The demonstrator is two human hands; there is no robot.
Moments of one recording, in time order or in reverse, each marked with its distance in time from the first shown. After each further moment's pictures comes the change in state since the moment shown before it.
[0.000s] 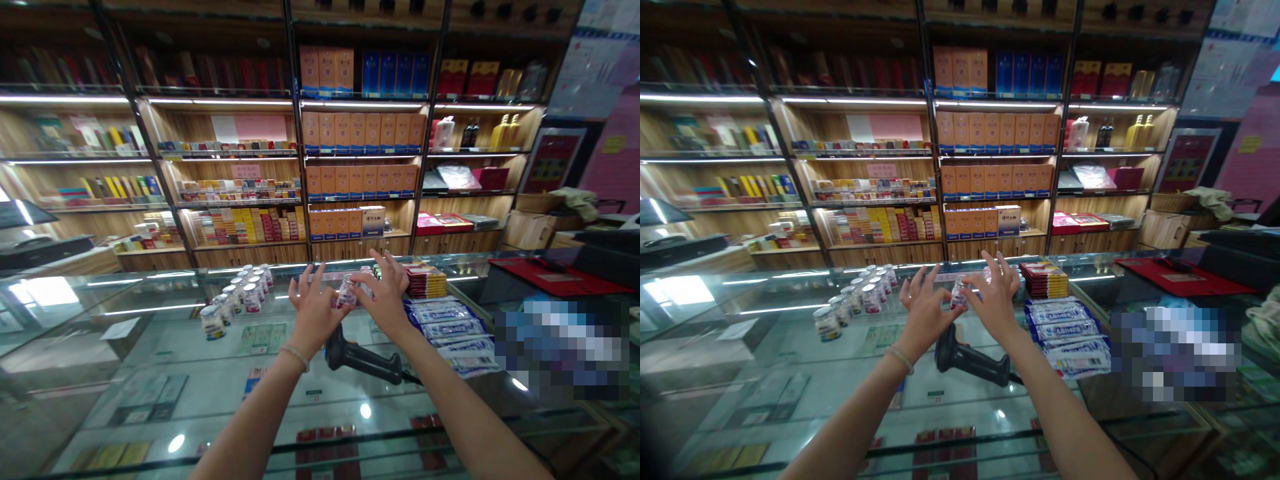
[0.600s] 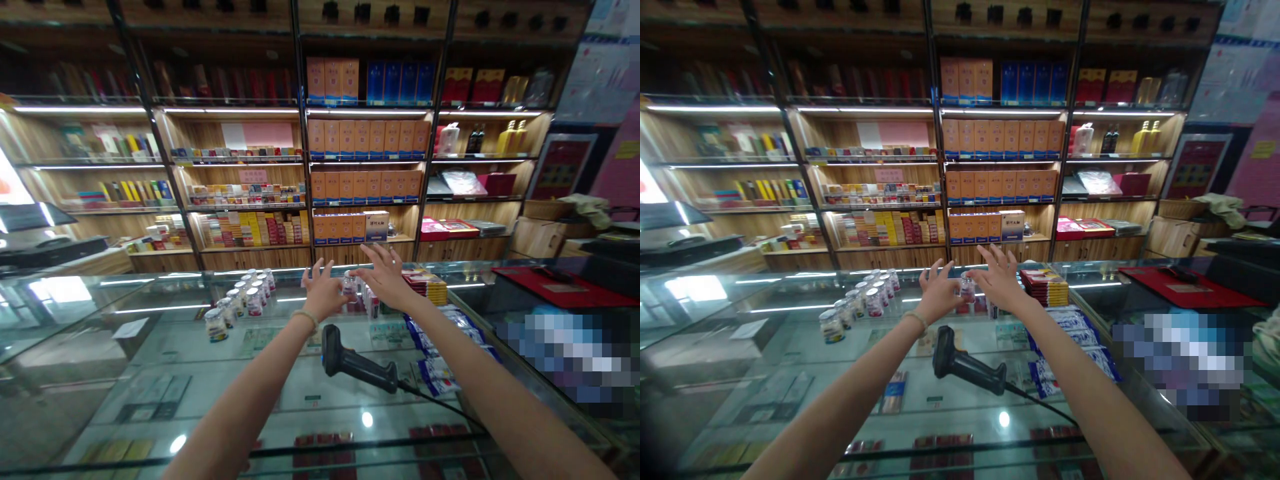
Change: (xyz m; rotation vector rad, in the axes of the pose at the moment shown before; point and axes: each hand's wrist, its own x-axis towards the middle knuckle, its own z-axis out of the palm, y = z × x) left_hand 0.059 -0.008 0.029 0.054 -0.267 -0.023; right_hand 0.059 0.035 -0.011 -0.085 -0.497 -0.067
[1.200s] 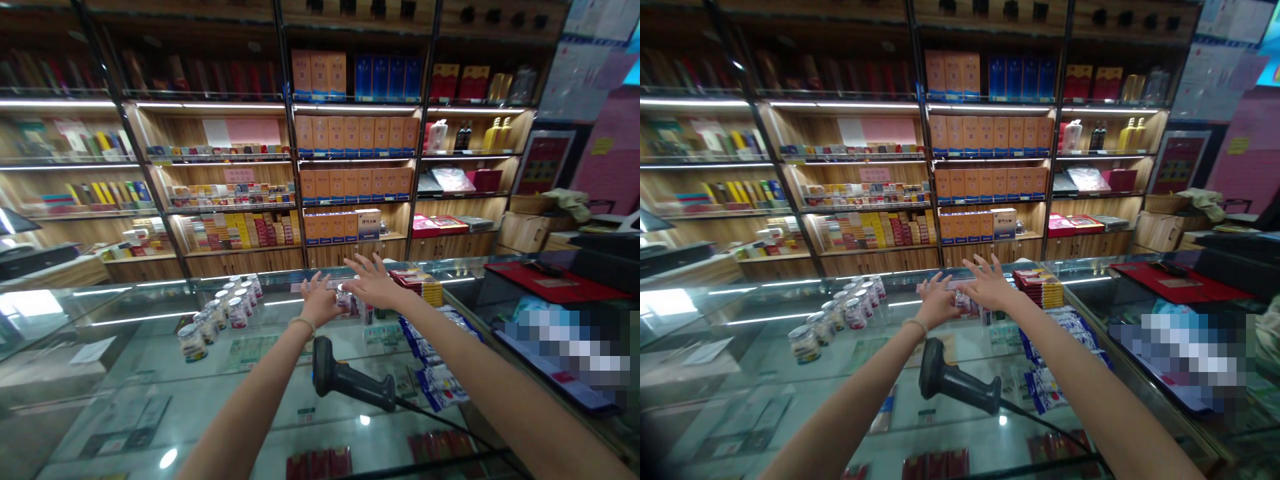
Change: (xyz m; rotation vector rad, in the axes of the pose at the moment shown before) left_hand 0.018 -0.026 0.070 -0.010 -0.110 0.054; right_hand 0.021 0.025 0.031 -0.142 -0.208 -0.153
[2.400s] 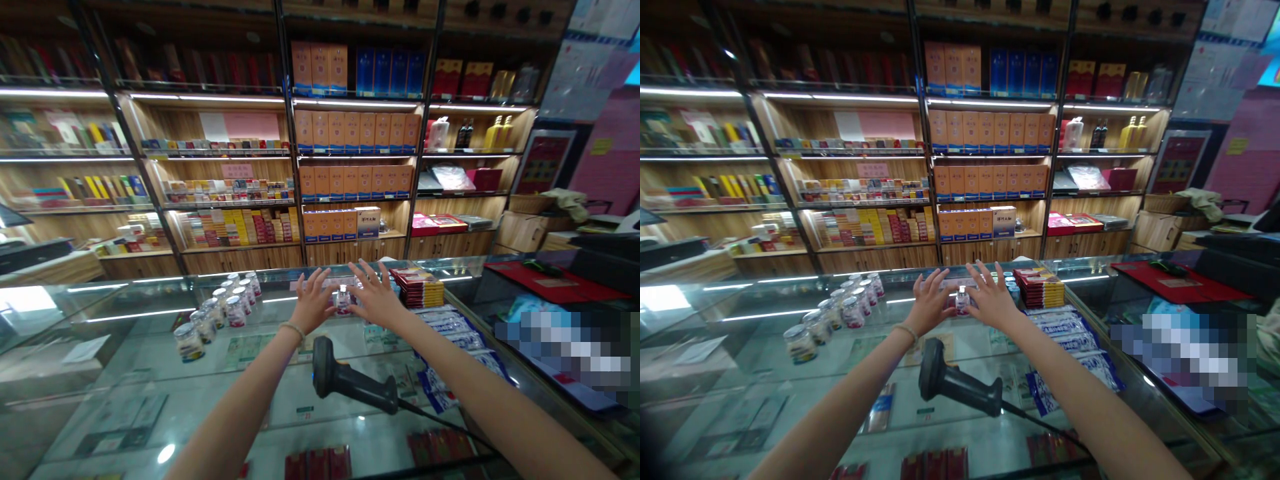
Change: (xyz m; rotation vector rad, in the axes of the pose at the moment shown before) left_hand -0.020 -0.022 -0.001 0.090 0.192 0.217; right_hand -0.025 -0.009 0.041 -0.163 0.283 -0.045
